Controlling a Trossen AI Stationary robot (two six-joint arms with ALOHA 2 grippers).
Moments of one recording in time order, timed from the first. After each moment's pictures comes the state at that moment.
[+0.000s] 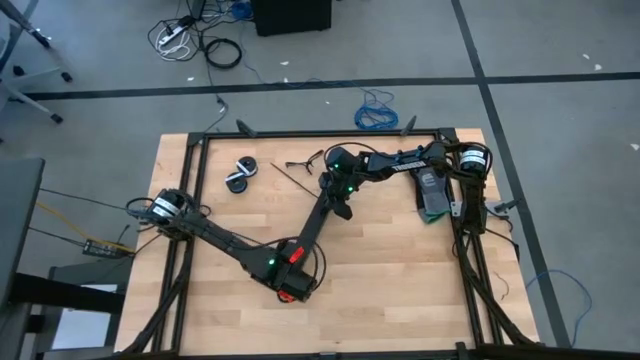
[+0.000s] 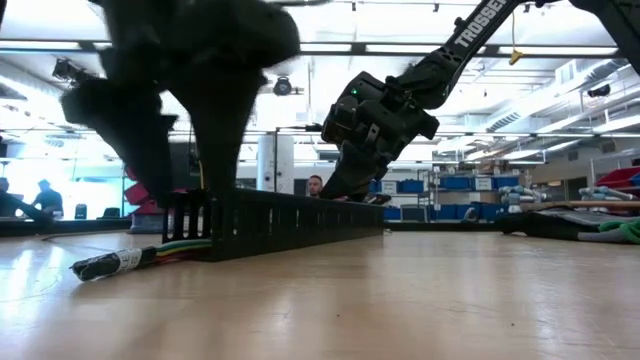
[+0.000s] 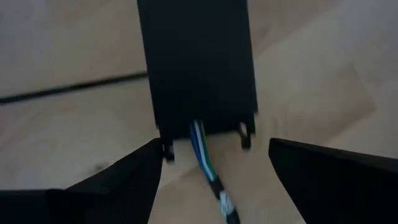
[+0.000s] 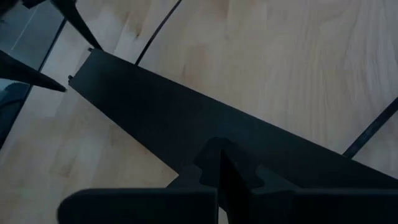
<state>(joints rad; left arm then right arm) -0.46 1.92 1.39 -0.88 -0.25 -1.47 -0.34 1.95 1.14 -0.10 -0.63 -0.09</state>
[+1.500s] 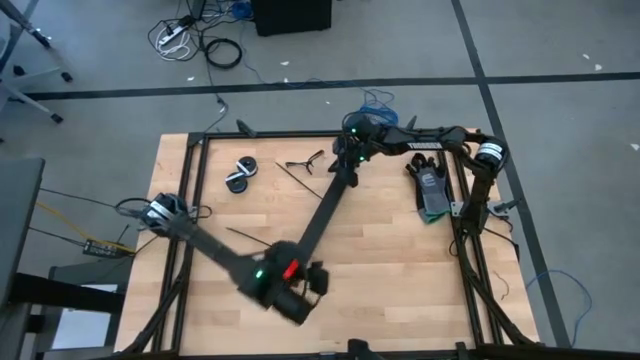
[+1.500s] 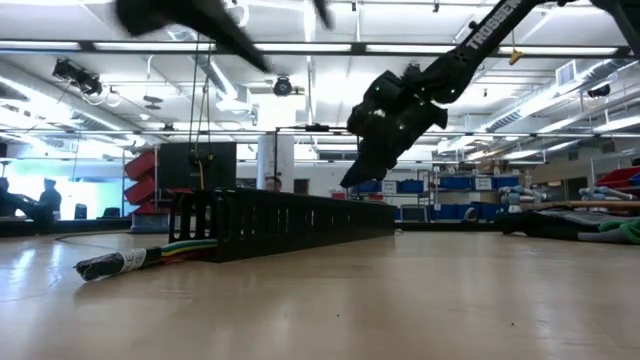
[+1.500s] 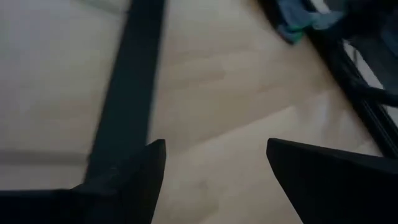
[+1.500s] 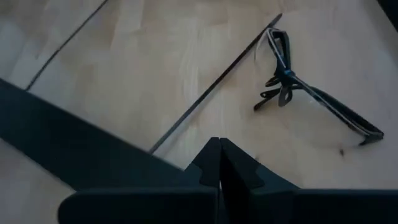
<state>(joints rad) -0.59 1.91 1.61 -0.97 -0.81 -1.79 -0.57 1.82 1.14 -0.10 -0.51 -0.25</state>
